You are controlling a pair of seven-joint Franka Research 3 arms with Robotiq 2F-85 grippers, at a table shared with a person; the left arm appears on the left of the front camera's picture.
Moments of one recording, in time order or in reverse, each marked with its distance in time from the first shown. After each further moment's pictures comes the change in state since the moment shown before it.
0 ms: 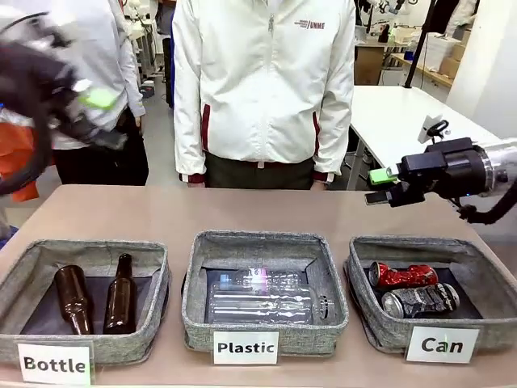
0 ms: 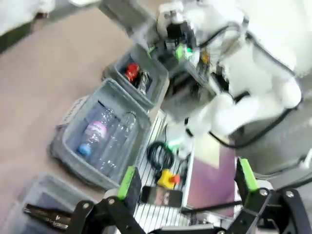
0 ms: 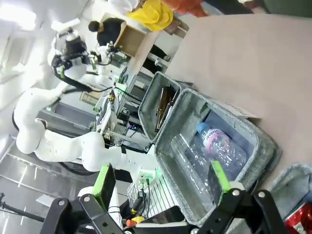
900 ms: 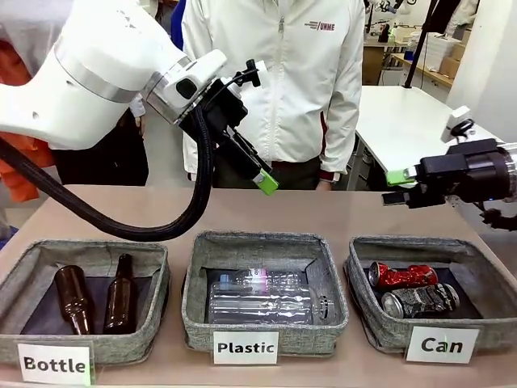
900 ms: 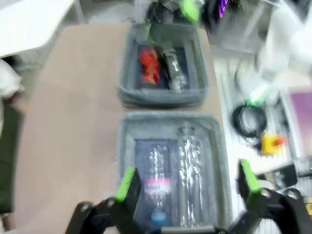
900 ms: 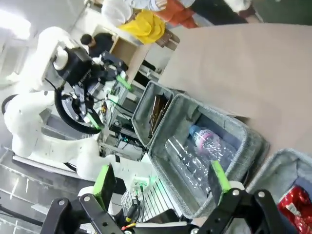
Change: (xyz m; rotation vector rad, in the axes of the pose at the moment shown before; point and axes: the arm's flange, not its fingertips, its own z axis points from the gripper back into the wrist) left arm 0.080 -0.009 -0.277 0.198 0.517 -0.737; right arm -0.025 0.010 0.040 -0.051 -0.103 0.003
